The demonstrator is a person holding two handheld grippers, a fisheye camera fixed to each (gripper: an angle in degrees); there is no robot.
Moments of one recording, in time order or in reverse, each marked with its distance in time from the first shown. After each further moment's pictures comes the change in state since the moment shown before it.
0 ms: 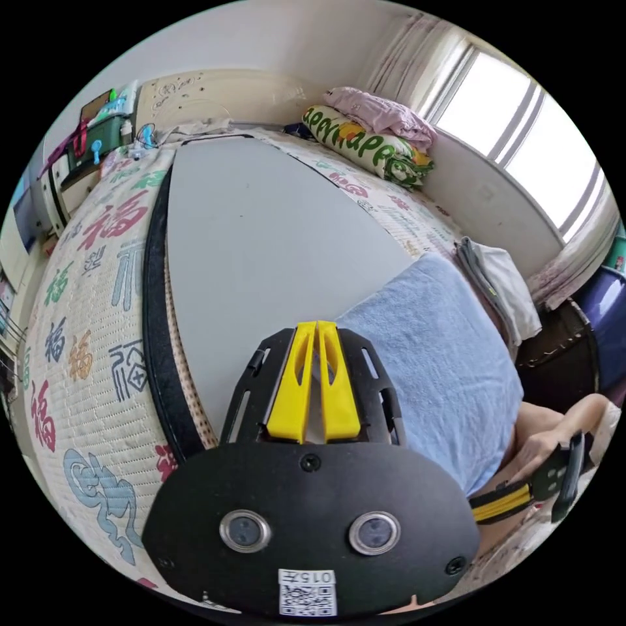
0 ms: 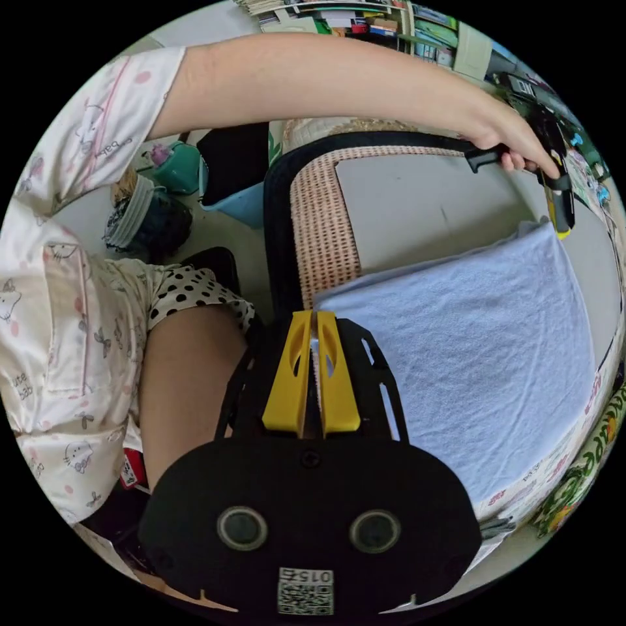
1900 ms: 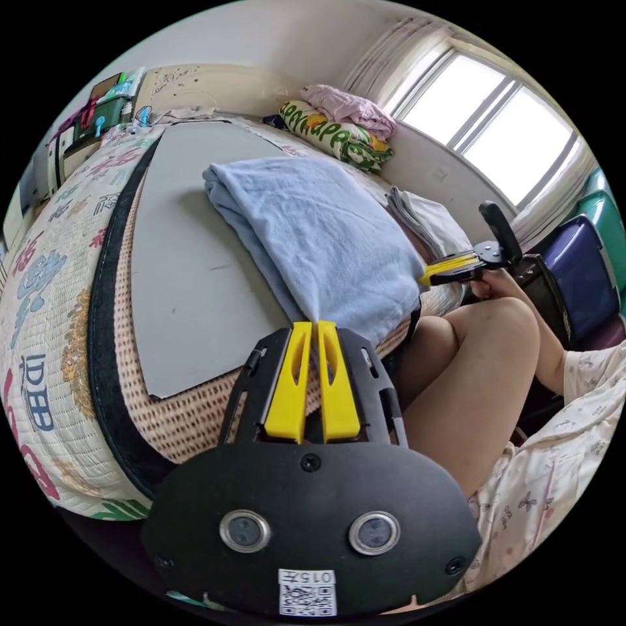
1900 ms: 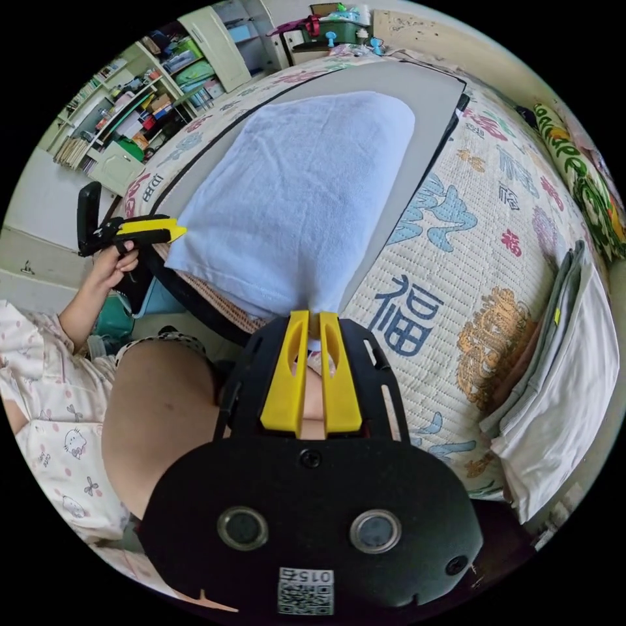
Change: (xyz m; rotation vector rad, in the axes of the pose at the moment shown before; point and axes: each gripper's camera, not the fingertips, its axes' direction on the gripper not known) left arm 0.111 0.243 -0.135 0.003 0.189 -0.072; right arm 0.304 -0.226 -0.475 0.208 0.023 0.808
